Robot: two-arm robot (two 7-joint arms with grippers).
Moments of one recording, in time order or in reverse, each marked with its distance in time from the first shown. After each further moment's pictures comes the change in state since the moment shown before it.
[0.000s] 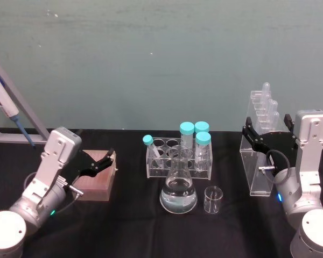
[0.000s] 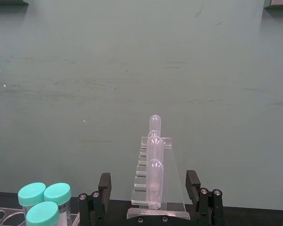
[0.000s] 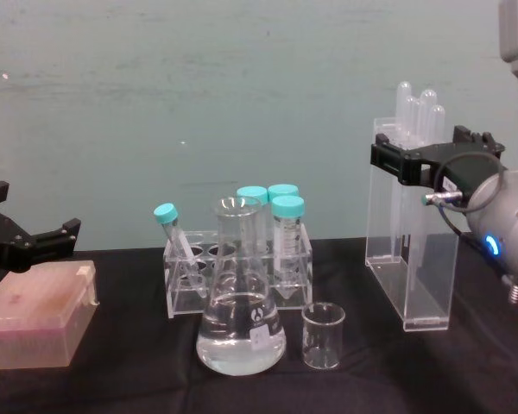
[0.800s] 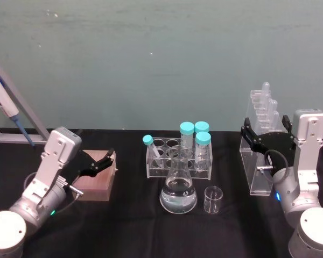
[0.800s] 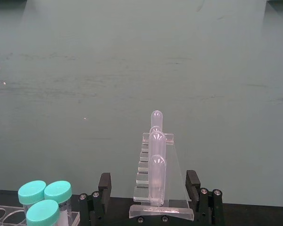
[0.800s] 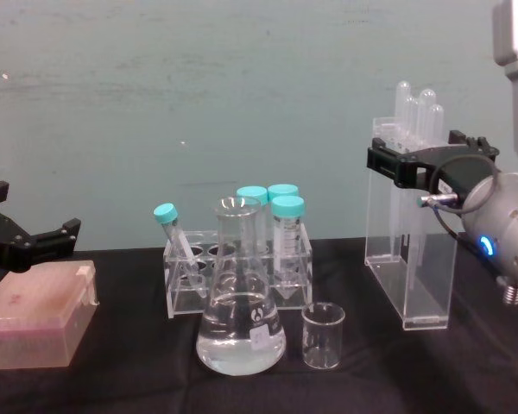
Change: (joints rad) left arm 0.000 0.000 0.000 0.000 0.000 0.000 0.000; right arm 0.010 -0.025 0.025 0.019 -0.019 0.008 0.022
